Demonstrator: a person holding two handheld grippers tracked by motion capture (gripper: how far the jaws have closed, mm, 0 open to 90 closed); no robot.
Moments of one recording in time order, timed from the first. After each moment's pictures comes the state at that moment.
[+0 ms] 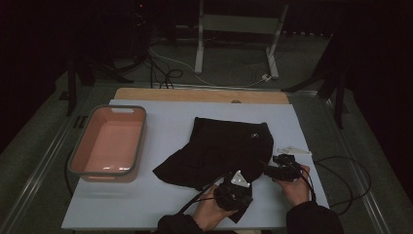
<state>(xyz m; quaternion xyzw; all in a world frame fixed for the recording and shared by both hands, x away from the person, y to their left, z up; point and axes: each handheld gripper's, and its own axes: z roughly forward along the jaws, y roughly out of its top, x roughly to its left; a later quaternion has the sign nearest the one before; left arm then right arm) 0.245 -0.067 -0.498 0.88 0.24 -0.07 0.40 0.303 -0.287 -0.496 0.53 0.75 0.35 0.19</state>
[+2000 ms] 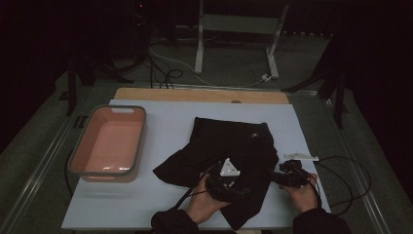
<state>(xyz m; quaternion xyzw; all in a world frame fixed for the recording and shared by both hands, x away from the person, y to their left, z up) 0.261 -0.043 -0.482 0.85 0.29 0.01 0.43 0.286 -0.304 -0.503 0.56 0.75 0.31 0.17</state>
